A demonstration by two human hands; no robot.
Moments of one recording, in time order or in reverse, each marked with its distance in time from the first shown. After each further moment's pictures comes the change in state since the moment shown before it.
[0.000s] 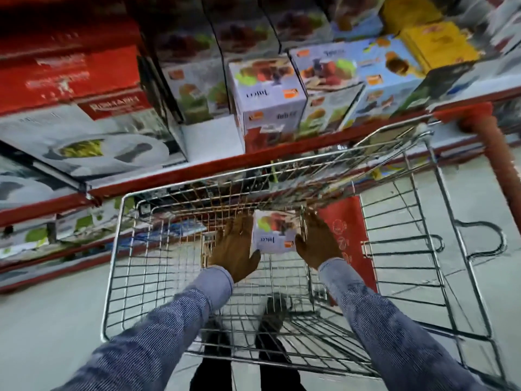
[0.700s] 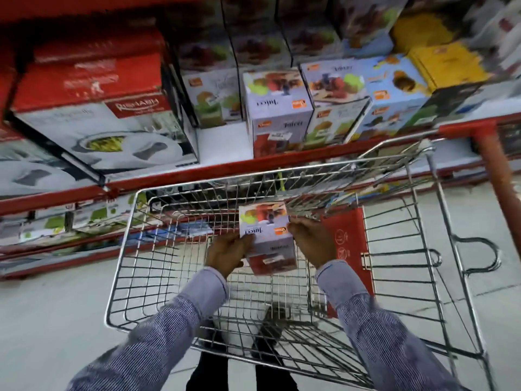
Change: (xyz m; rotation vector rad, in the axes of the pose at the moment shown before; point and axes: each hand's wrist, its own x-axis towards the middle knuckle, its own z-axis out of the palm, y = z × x) left_hand -0.011 -0.001 0.003 -1.148 0.100 -0.610; right_hand -0.010 -0.025 -0.025 0.662 0.025 0.033
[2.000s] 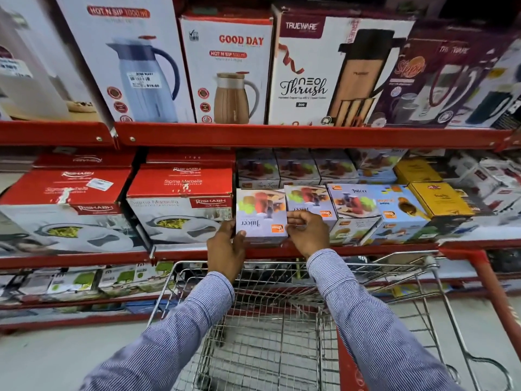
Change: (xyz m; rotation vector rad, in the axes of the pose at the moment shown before) left_hand -0.016 0.151 -0.089 0.191 0.486 0.766; right_hand 0.041 -0.225 -0.002 -0.088 0.138 -0.304
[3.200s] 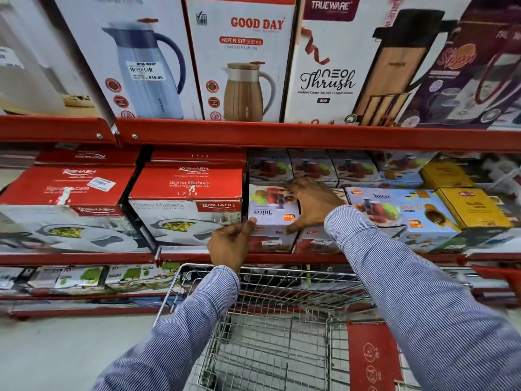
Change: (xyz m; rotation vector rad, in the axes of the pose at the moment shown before) left_hand 0.034 -0.007 0.011 -0.310 0.112 -0.389; right_hand 0.108 -0.029 -0.003 -1.045 -0.423 -0.580
